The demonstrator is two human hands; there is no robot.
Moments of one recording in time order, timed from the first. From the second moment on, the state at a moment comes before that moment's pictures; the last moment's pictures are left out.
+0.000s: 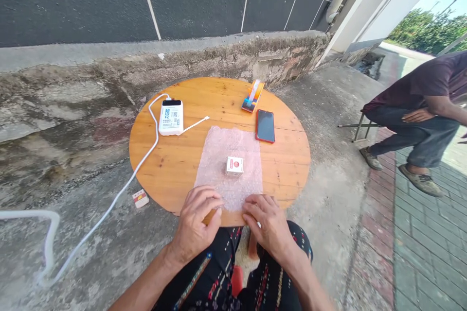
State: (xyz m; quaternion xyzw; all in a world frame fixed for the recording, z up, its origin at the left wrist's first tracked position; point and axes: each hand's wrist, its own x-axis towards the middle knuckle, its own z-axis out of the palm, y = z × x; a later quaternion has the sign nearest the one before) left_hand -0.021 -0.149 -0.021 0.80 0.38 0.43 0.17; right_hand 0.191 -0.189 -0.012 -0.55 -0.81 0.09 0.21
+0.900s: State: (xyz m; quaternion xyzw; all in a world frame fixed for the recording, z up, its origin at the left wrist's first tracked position) left_hand -0.011 -0.124 -0.010 0.82 0.44 0.36 0.07; right_hand 0.207 -0.108 0.031 -0.54 -0.77 0.14 0.30
